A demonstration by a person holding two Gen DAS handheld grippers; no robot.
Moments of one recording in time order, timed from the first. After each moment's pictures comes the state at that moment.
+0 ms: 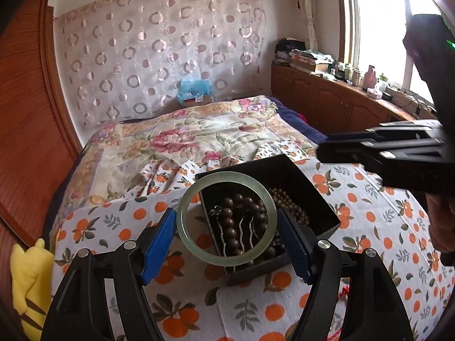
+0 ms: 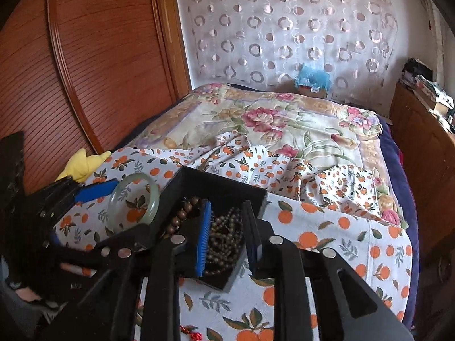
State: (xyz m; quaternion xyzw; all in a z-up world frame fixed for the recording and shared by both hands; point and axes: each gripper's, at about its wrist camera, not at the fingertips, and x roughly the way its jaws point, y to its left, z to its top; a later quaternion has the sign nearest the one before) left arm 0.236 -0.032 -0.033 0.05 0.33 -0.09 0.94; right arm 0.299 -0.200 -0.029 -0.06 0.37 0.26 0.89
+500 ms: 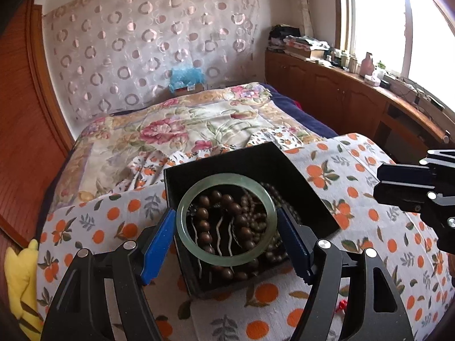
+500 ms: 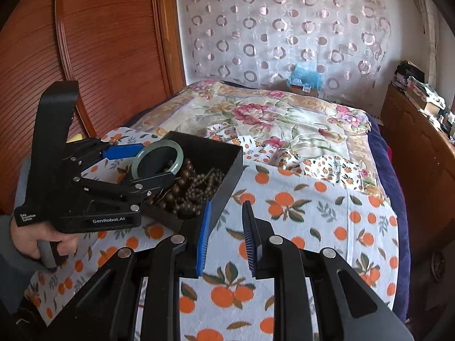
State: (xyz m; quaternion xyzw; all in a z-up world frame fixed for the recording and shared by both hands) left arm 0.252 -0.056 -0.053 0.06 0.35 -0.10 0.93; right arm 0.253 -0.247 -0.052 -0.08 0.36 0.25 0.89
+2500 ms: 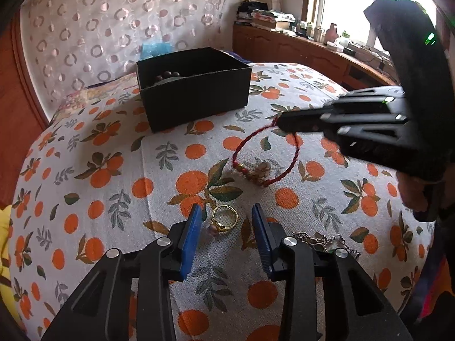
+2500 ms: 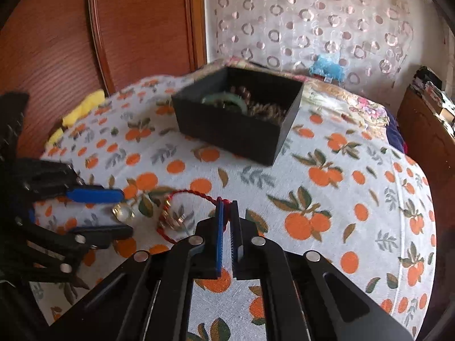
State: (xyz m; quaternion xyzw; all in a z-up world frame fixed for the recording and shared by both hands) left arm 0.105 -0.055 -0.106 0.07 0.42 -0.17 0.89; right arm 0.178 -0.212 -0.115 -0.12 0.38 0.29 0.87
